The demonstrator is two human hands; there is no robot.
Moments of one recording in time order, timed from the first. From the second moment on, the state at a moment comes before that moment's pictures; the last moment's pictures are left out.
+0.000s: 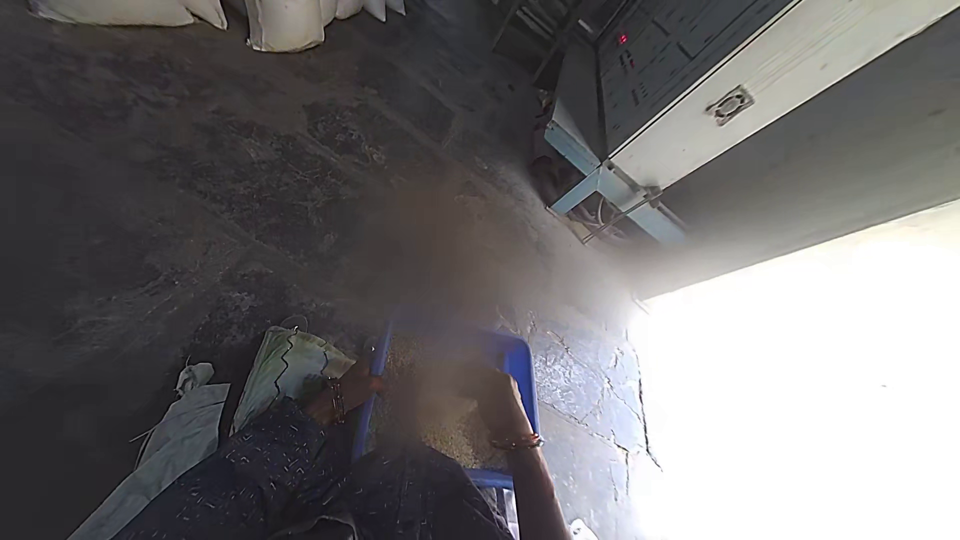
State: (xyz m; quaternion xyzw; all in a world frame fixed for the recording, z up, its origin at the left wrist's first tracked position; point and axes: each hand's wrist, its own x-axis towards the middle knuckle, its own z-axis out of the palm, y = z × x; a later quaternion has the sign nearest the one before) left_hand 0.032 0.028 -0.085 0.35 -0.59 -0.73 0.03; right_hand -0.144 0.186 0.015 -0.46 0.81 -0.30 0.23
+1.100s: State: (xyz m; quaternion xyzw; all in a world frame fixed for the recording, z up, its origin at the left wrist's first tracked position) left_hand 0.033 0.029 -0.088 0.35 -0.61 -0.71 0.03; right_hand -0.194 0.183 -0.067 -0.30 0.93 -0.10 0.21
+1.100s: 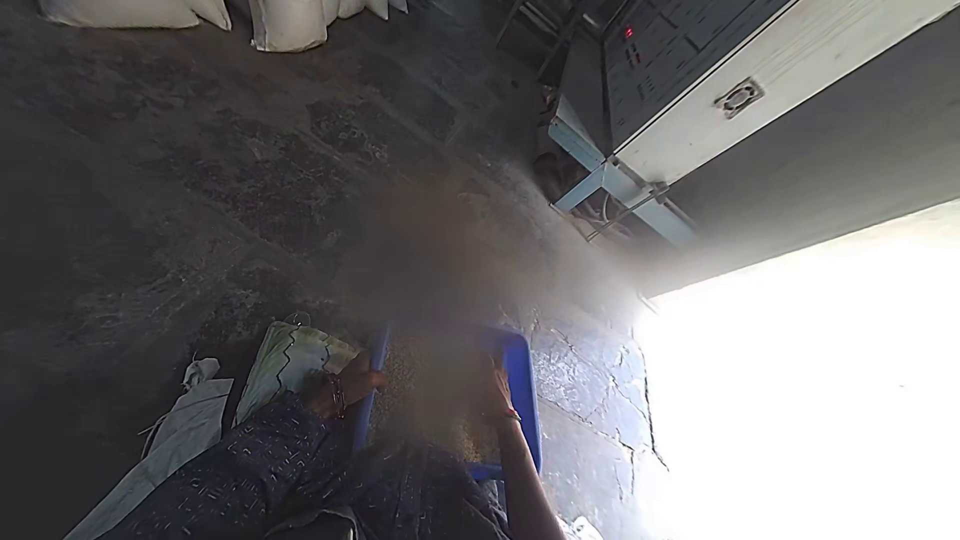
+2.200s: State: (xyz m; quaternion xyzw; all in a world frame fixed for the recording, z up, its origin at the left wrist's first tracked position) left_hand 0.034 0.024 -0.088 0.35 -0.62 -0.70 0.01; right_hand -0.128 0.157 -0.041 -0.50 0.81 -0.13 0.26
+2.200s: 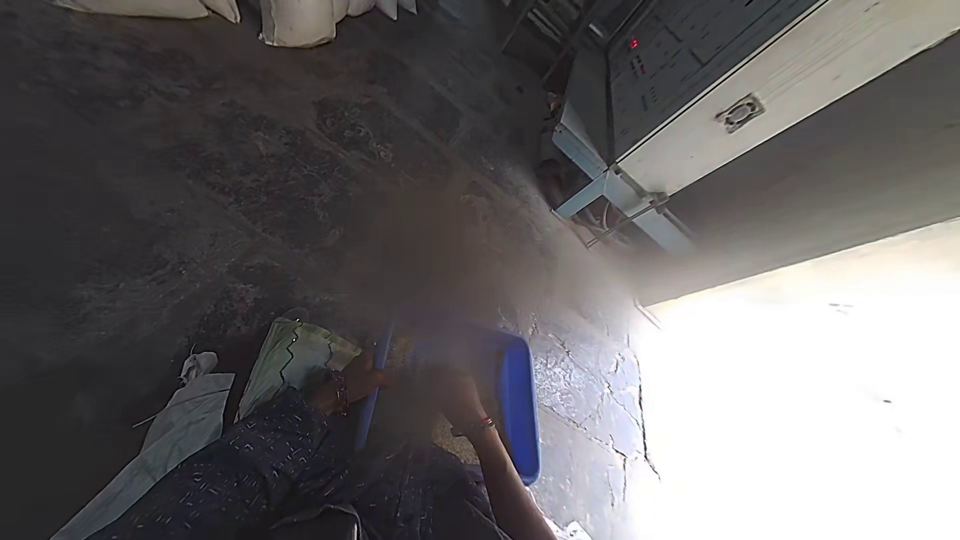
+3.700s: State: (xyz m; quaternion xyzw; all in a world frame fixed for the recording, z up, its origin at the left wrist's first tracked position) left_hand 0.032 0.025 -0.088 0.36 -0.61 -0.71 0.02; right_hand -0.147 0.174 -0.067 -0.44 0.87 -0.06 0.22
